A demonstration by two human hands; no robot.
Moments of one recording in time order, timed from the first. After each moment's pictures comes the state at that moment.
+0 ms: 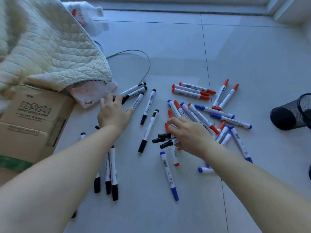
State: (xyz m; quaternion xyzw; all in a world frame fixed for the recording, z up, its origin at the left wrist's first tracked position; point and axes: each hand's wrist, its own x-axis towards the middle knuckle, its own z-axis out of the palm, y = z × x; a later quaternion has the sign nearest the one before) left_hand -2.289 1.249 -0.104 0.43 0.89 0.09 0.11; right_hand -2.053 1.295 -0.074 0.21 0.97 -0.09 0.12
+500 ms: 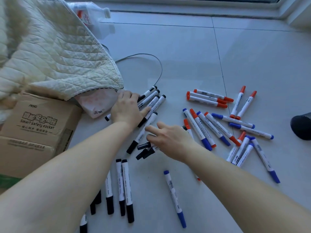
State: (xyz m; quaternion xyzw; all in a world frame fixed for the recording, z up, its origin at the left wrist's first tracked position) left_hand -2.324 1.287 -0.123 0.54 0.83 0.07 0.11; right_hand -2.153 1.289 -0.091 0.13 0.97 -0.08 0.16
